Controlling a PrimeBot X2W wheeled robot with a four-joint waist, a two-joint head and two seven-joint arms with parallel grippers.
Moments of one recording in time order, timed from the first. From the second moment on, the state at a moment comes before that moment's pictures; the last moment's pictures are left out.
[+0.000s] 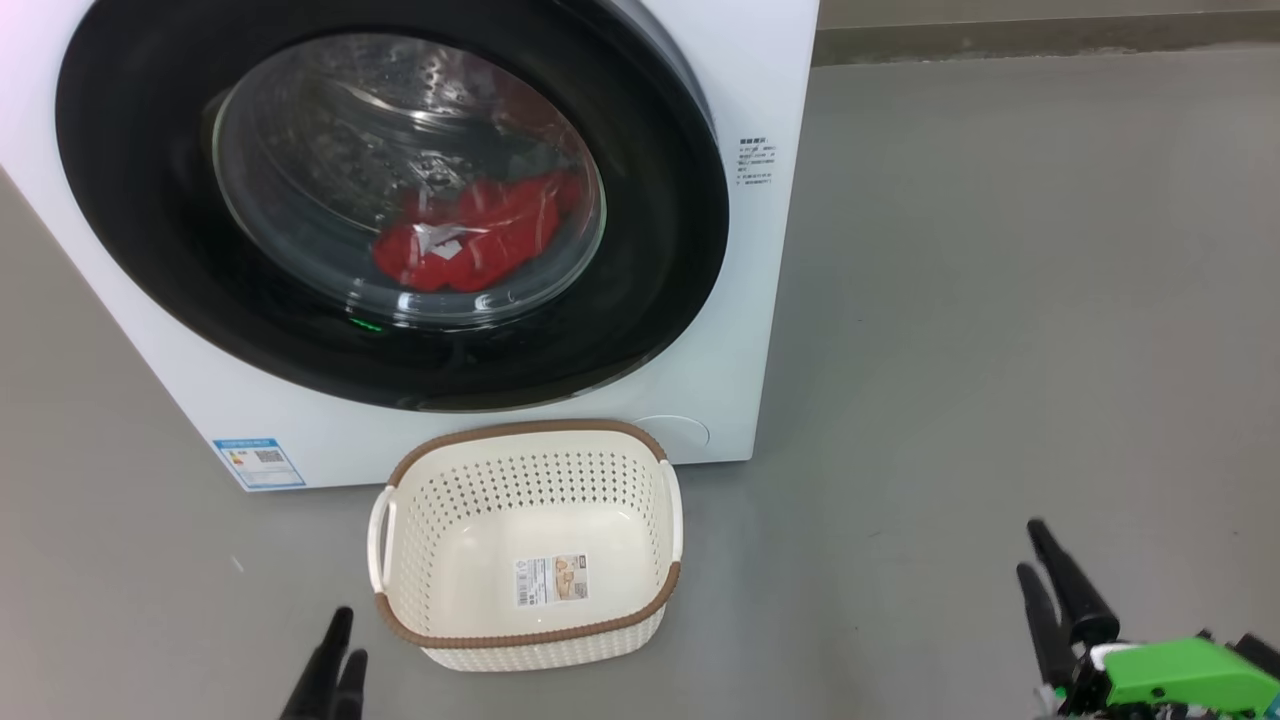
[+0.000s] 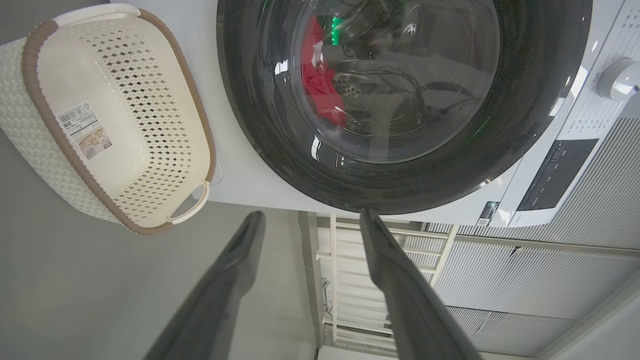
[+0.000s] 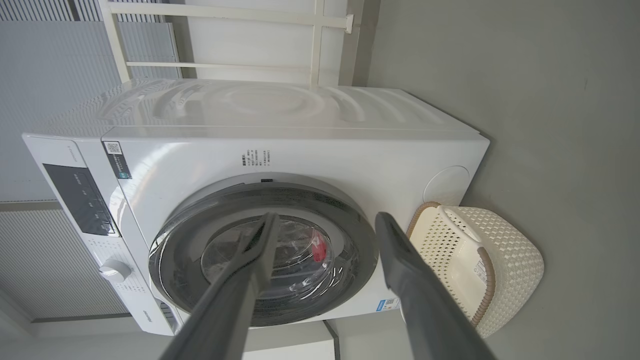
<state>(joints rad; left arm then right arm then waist) -0.01 0.01 0.06 0.35 -1.62 -0.12 0.11 -0.02 -0.01 -0.12 0.37 1.62 0.13 0.11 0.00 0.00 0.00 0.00</state>
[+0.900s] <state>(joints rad) -0.05 0.01 0.01 0.34 -1.46 -0.12 0.04 -0.05 -0.02 -0.05 0.37 1.54 0.13 0.03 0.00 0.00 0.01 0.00</state>
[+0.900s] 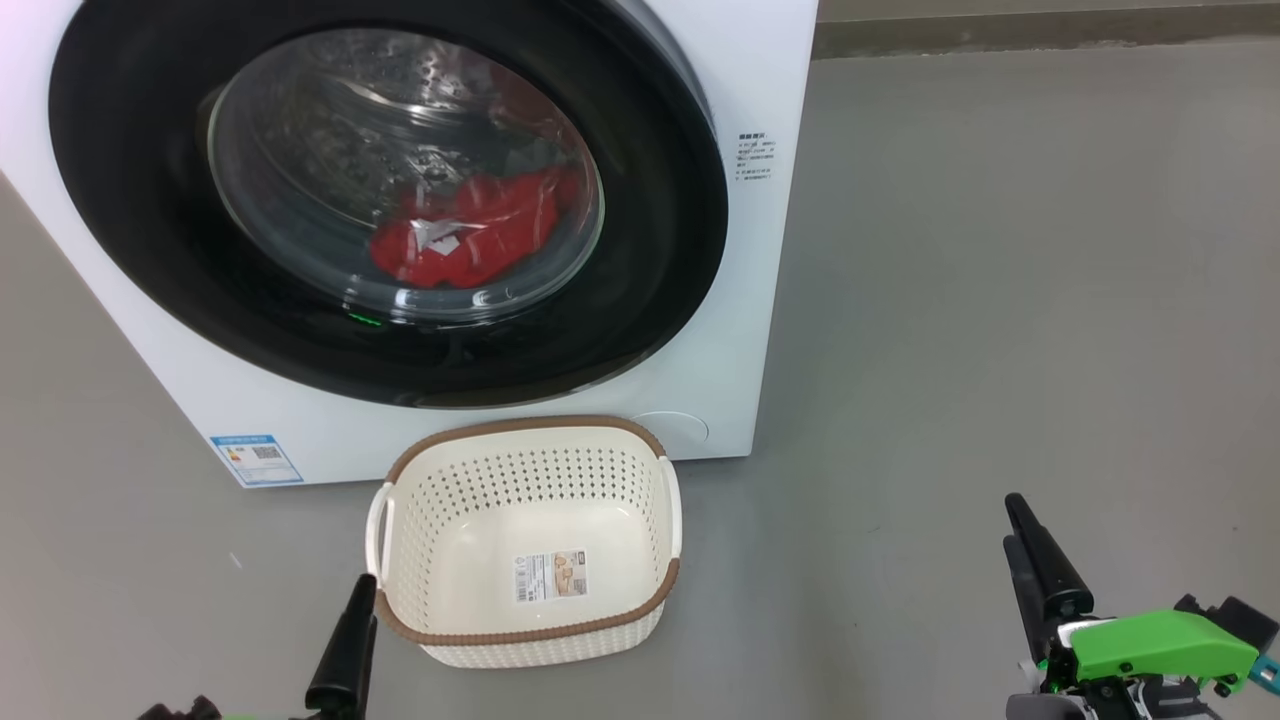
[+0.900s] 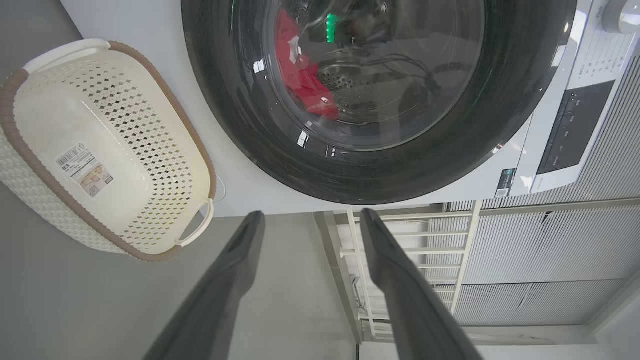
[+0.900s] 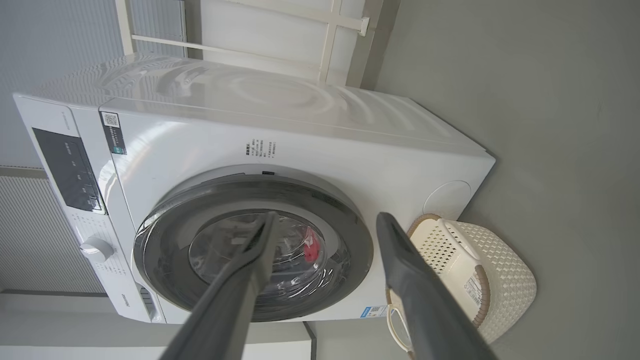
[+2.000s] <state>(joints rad) -0.13 0.02 -0.06 0.26 -1.01 -0.07 -0.06 -0.13 -0.02 -0.05 0.32 1.06 0.13 -0.06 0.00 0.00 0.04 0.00</state>
